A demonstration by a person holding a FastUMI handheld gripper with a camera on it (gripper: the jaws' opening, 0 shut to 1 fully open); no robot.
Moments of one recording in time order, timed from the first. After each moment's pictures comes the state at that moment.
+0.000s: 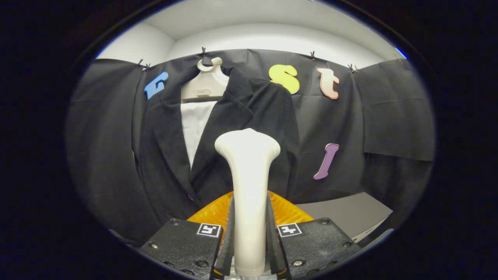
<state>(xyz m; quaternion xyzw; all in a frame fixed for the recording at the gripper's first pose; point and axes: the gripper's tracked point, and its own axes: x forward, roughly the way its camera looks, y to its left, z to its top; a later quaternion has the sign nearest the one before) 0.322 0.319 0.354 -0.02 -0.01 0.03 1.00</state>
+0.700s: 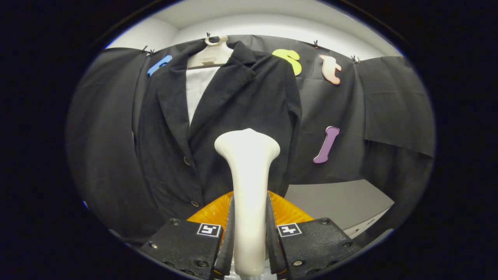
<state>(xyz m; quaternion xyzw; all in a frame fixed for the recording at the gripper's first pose) 0.318 0.310 0.280 -0.03 0.05 0.03 1.00</state>
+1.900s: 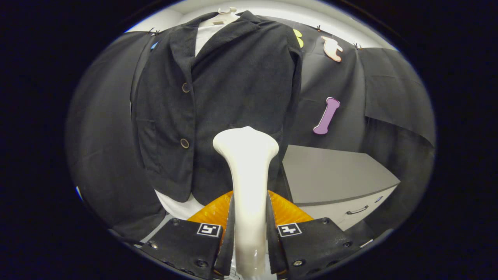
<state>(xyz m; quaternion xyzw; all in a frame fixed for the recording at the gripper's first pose) 0.307 0.291 0.156 -0.06 0.13 0.02 0.99</state>
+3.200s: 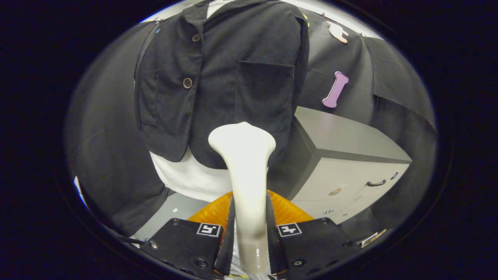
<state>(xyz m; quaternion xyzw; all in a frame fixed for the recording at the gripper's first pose) 0.304 0.282 0.060 -0.06 0.20 0.04 0.98</state>
